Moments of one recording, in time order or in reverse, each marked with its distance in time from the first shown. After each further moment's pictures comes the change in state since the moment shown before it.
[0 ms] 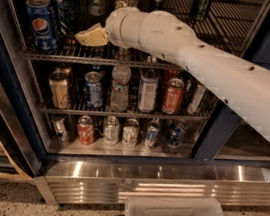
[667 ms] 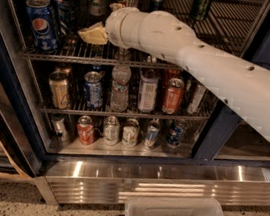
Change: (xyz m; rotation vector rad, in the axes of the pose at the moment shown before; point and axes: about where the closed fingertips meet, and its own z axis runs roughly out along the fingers) arm 0.000 0.000 0.000 0.000 0.000 0.000
